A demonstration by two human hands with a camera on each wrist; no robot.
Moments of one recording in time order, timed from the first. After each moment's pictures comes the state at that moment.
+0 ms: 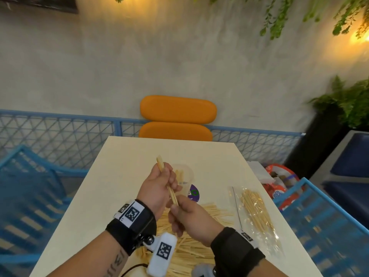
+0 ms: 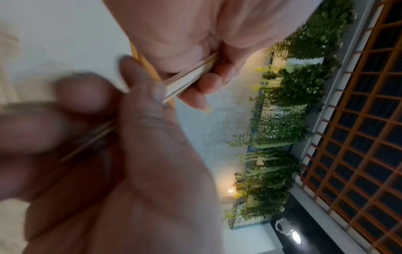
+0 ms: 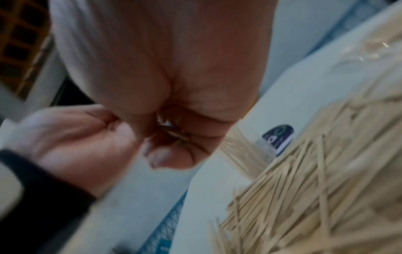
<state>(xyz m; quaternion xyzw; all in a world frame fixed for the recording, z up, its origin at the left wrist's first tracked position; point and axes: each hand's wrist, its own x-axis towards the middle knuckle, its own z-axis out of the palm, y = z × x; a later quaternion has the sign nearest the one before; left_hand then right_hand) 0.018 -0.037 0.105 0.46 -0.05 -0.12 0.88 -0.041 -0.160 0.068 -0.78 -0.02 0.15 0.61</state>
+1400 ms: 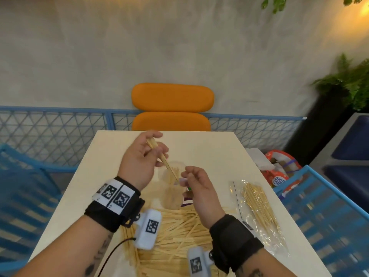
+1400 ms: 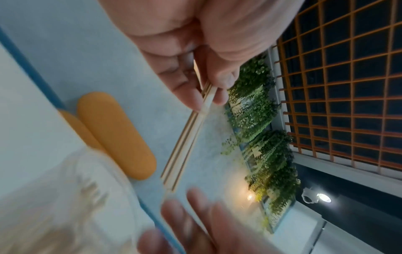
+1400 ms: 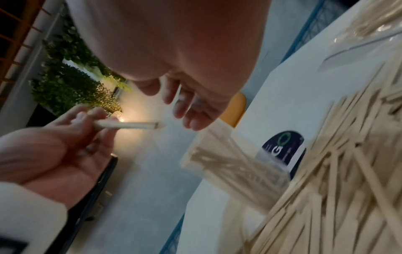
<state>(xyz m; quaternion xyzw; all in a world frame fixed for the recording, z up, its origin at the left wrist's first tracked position) 0.080 -0.030 0.136 0.71 -0.16 0.06 0.68 0.011 -0.186 0.068 -0.69 0.10 -0.09 0.71</state>
